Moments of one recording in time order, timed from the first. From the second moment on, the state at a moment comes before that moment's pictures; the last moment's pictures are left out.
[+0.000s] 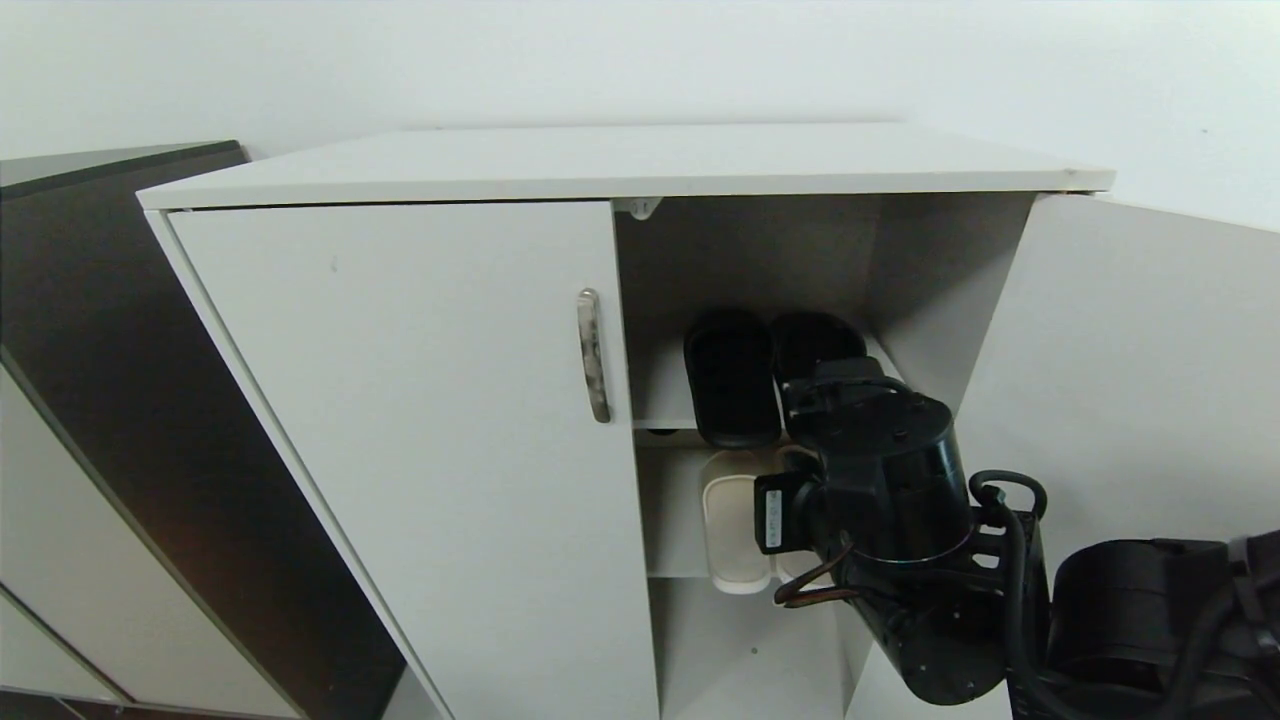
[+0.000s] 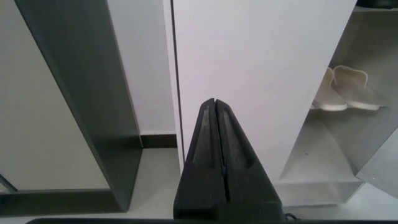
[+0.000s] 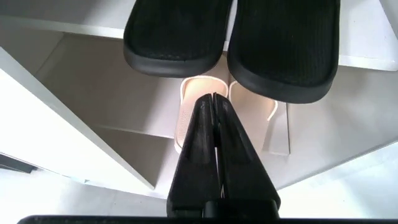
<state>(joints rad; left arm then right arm) 0.00 0.00 0.00 0.00 0.00 0.00 0.95 1.81 -0.92 -0.55 -0.76 0.28</state>
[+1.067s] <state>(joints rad) 0.00 0.00 0.00 0.00 0.00 0.00 0.93 1.81 -0.89 -0.56 -0.75 0.27</state>
